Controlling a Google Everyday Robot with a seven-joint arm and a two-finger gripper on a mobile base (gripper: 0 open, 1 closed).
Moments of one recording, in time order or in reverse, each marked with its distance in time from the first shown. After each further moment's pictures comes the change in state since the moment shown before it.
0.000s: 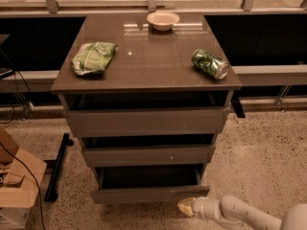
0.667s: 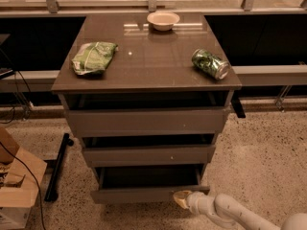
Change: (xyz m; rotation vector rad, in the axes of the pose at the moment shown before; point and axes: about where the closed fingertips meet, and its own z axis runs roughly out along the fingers) arm -0.030 -0.017 0.025 0.064 -0.115 -0.068
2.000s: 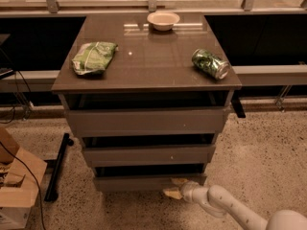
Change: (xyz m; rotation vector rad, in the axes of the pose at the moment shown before) arm -0.042 -0.033 0.040 0.038 -0.097 -0.069
